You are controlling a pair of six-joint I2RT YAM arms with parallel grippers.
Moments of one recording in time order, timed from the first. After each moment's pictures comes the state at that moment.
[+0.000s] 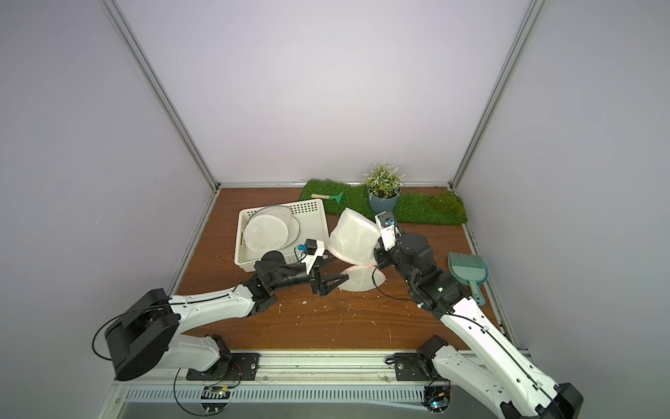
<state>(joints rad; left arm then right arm) -0.83 1.41 0.58 0.89 0.56 -0.20 0.61 0.86 0.87 -0.37 0.20 0.00</state>
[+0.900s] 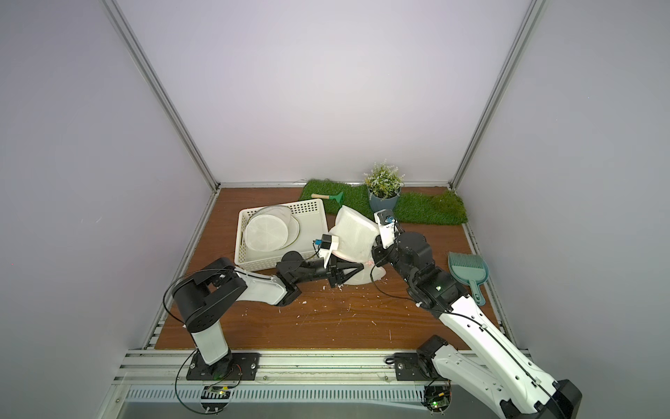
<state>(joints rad) -0.85 1.82 0.69 1.39 0.62 -0.45 0.62 0.87 0.88 -0.32 0.18 0.06</state>
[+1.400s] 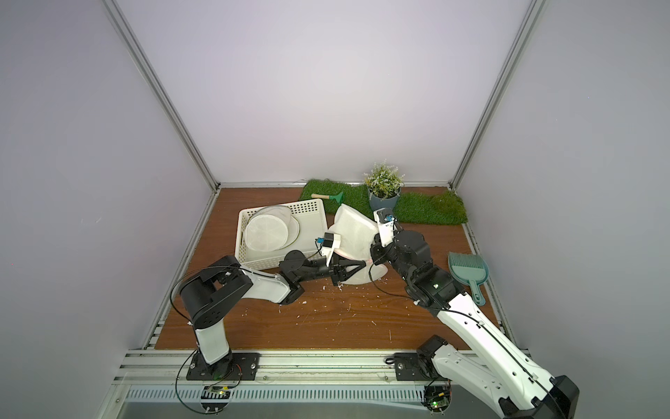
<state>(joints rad) -0.85 1.86 0.74 1.39 0.62 -0.47 0.62 0.89 0.88 -0.30 0.17 0.09</state>
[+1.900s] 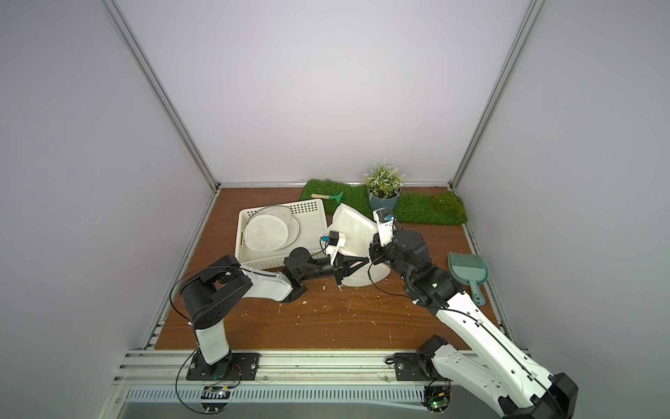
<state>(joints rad) -0.86 1.85 0.77 1.28 0.60 -0.44 0.63 0.91 0.88 -0.31 0.17 0.12</state>
